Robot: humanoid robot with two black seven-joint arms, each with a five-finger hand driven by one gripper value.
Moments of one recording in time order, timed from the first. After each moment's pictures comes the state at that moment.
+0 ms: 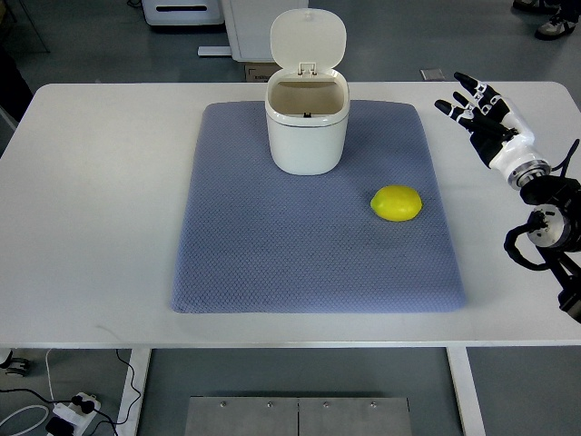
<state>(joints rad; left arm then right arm) -0.05 0.00 -0.10 -0.25 0.00 0.19 -0.13 0.71 -0.27 0.92 0.78 -0.39 0.11 0.25</state>
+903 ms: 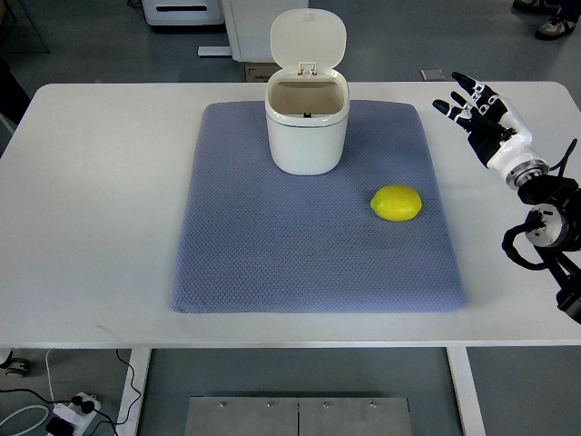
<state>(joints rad) -0.04 0.00 -0.10 -0.25 0.00 0.19 -0.13 0.71 -0.26 0.92 0.78 -0.39 0.11 0.25</state>
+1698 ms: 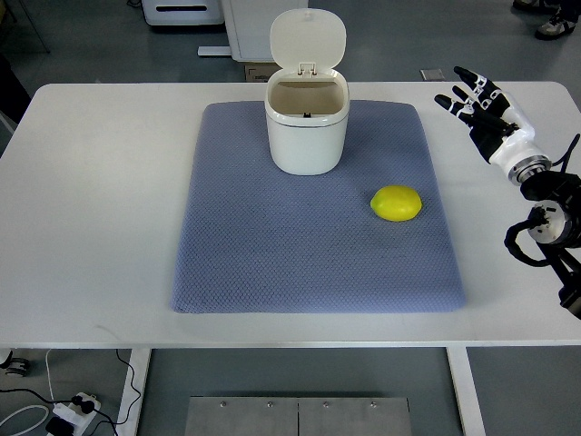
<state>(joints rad) -0.04 0.00 -0.10 -0.25 0.00 0.19 -0.13 0.71 -0.27 0.92 0.79 -0.39 0.12 0.25</state>
